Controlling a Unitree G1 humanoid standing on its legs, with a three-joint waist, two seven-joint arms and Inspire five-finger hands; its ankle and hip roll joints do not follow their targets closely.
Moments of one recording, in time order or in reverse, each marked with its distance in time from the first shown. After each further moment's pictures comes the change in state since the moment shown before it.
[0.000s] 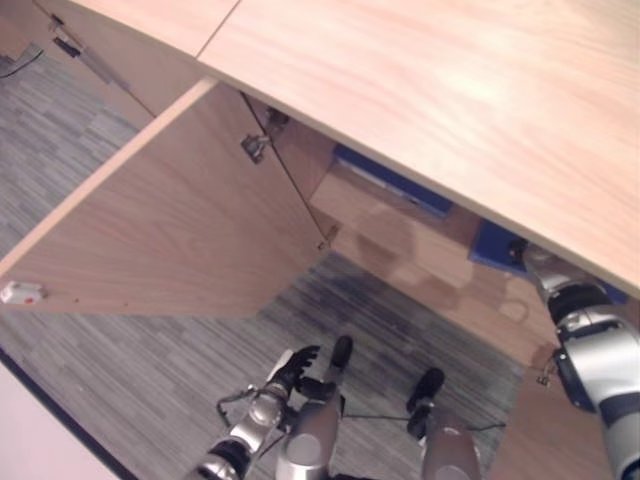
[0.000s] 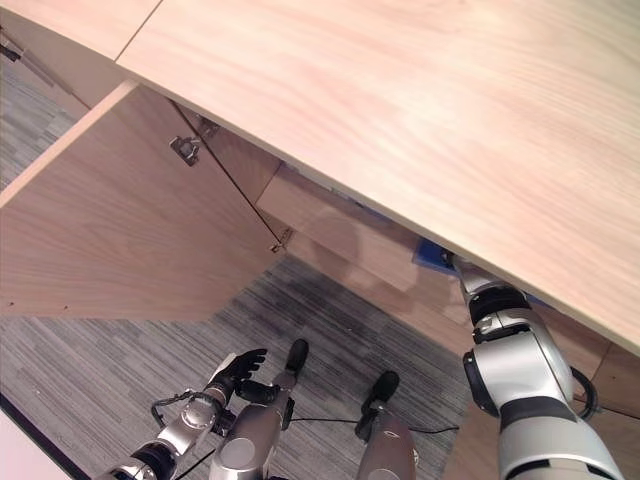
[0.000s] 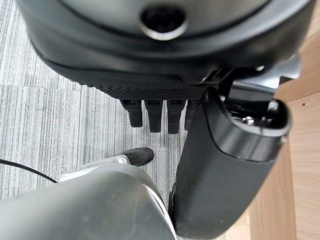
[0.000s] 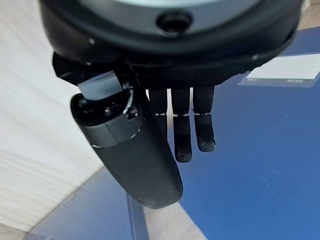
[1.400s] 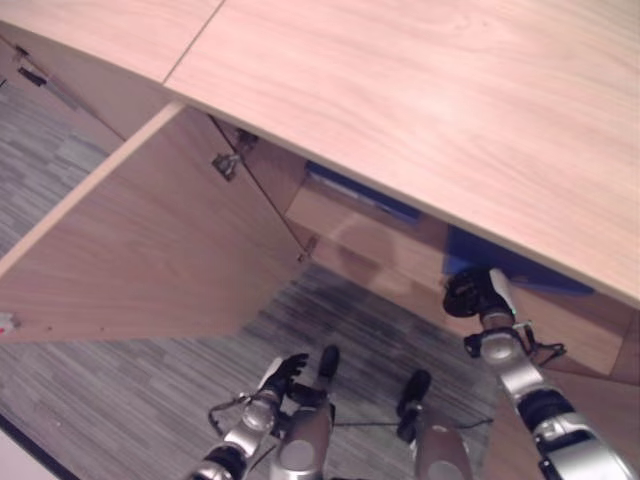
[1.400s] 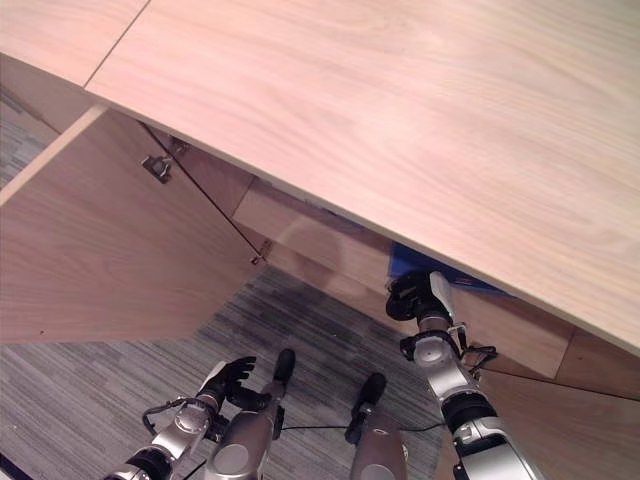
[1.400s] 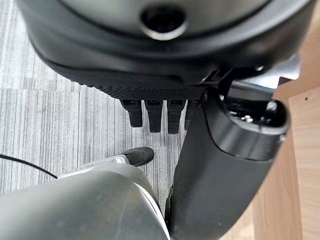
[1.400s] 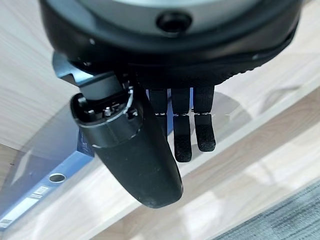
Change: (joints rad) left arm 0.030 0.000 0.081 0.010 0.010 0.041 0.000; right arm 0.583 0.159 -0.075 -0.417 -0.200 -0.039 0.041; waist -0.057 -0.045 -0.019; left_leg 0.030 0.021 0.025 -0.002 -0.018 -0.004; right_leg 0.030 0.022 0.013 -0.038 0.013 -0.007
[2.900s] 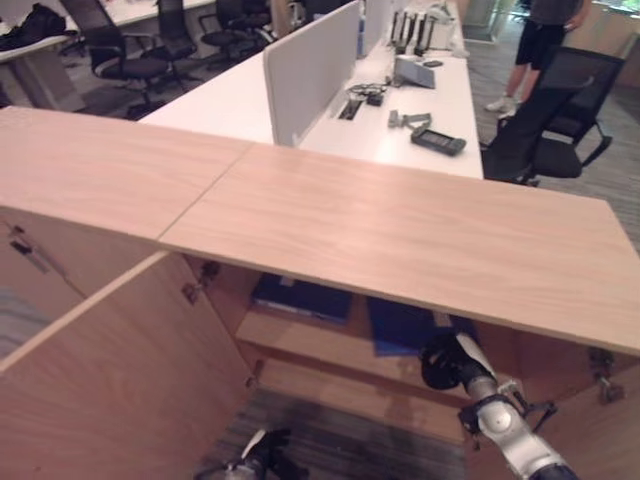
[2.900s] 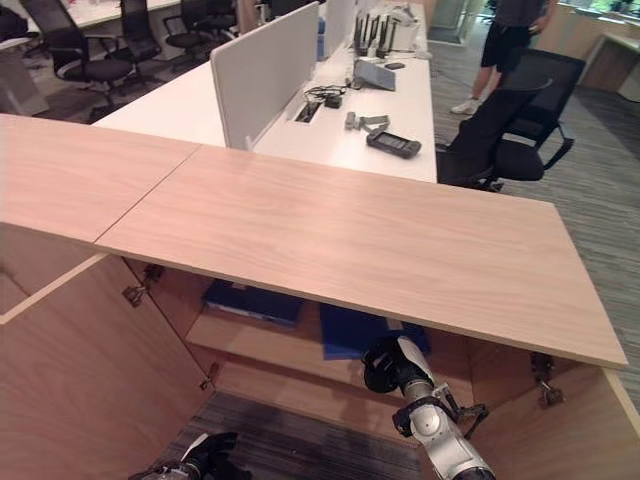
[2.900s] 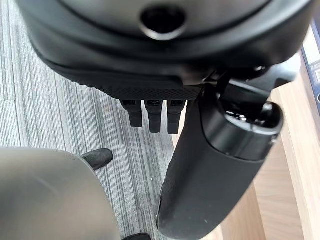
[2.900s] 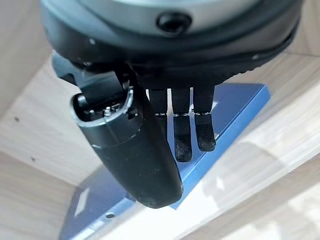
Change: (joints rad) left arm 0.176 -0.028 0.083 0.103 0.118 0.043 -0.045; right arm 0.353 -0.012 0.072 -0.276 -0.111 -0.024 0.171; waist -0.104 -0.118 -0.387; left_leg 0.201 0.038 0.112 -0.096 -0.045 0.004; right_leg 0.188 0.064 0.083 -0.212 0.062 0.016
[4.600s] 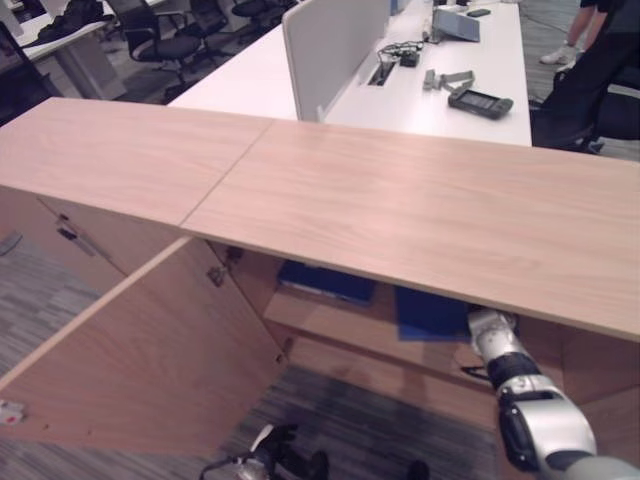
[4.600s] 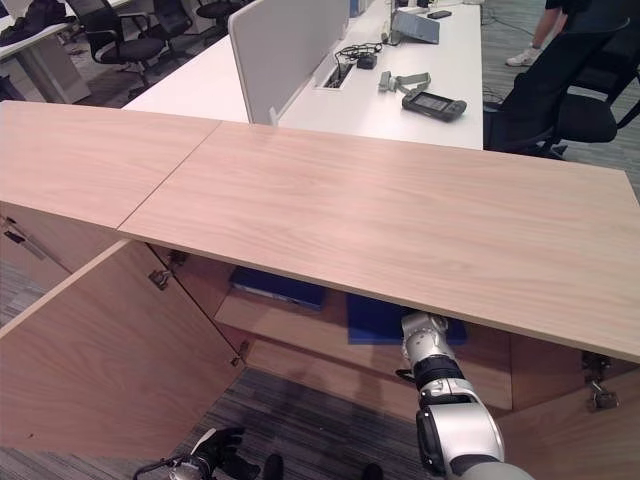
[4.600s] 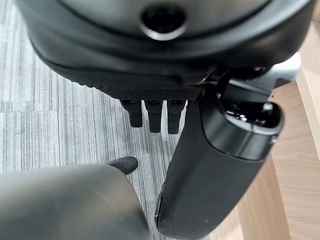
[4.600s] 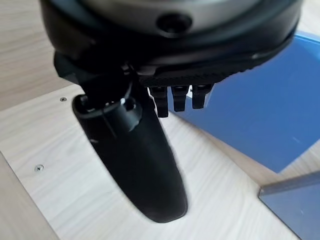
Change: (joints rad) left arm -0.031 -0.012 -0.101 0.017 -0.126 0.038 0.043; right arm -0.545 0.179 -0.403 0.480 1.240 -0.132 -0.247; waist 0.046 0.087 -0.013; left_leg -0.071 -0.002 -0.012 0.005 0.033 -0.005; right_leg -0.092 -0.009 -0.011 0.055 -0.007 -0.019
